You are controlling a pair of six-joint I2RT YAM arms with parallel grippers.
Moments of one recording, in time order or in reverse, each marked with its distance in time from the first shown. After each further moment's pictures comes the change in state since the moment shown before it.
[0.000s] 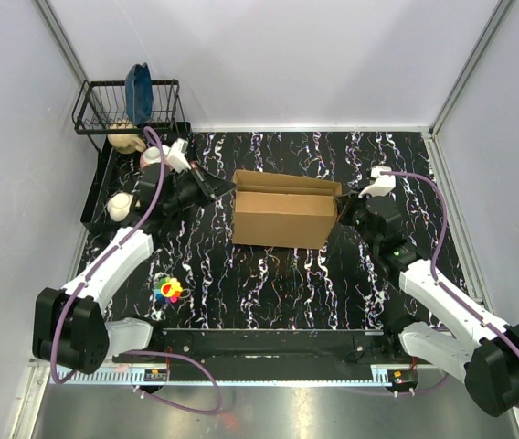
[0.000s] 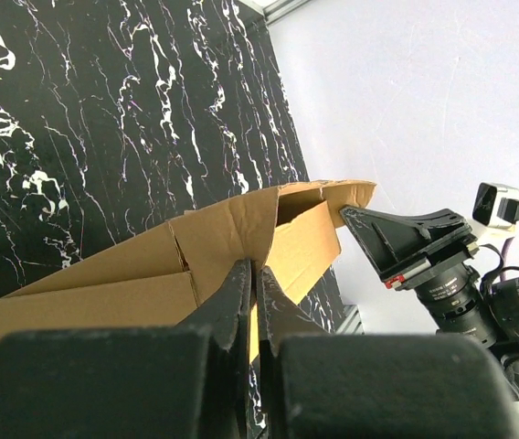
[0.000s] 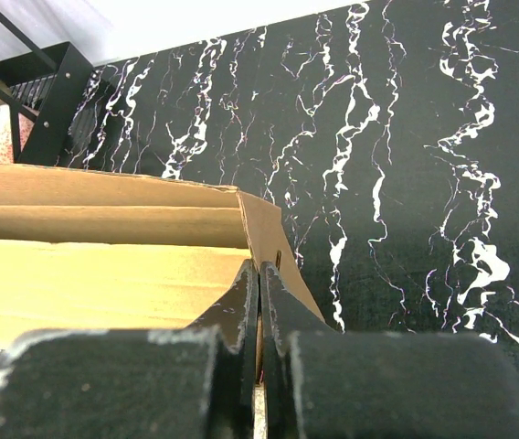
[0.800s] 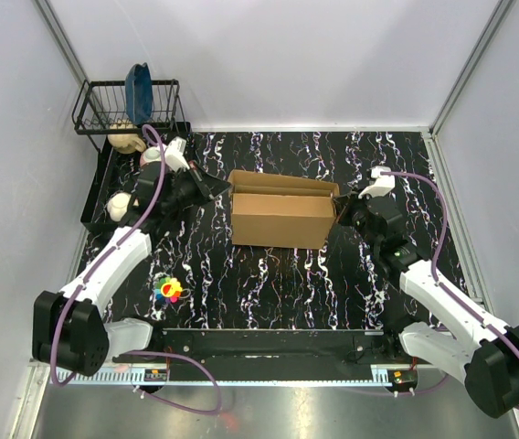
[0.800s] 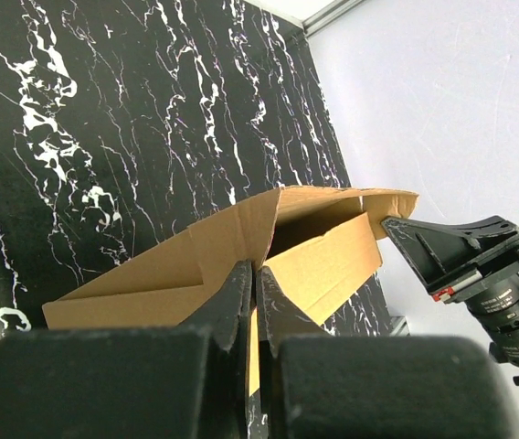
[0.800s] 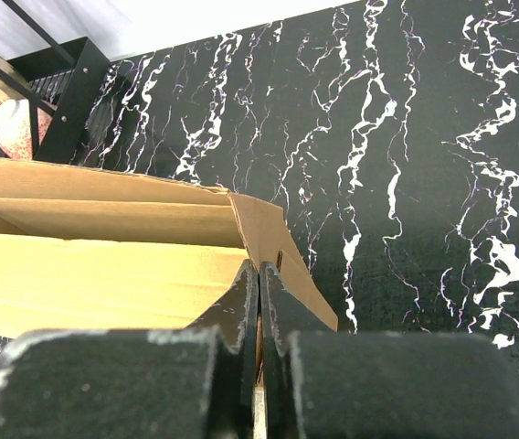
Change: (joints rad) left arm 0.008 -0.015 0.014 -0.067 -0.072 0.126; right arm -0.004 -0.012 -0.003 0.001 -0.040 0.014
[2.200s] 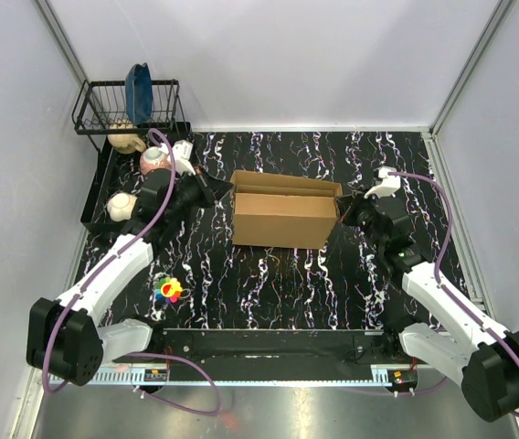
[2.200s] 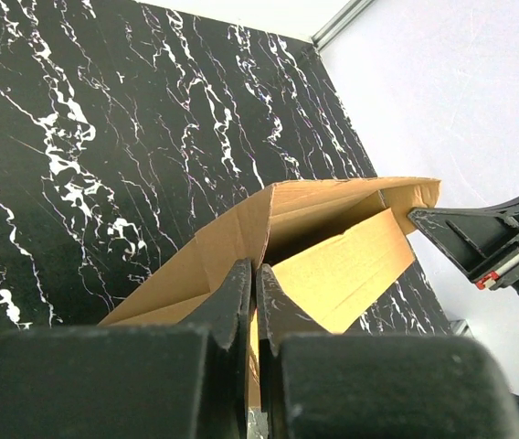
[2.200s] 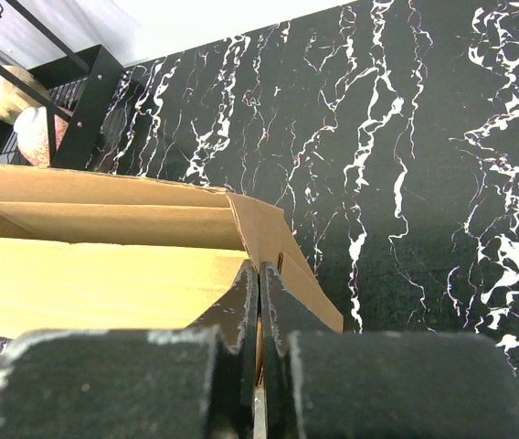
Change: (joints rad) left arm -0.070 -0.049 -0.040 0.058 -0.098 0.151; right arm -0.063 -0.020 -0.021 0.018 -0.086 0.031
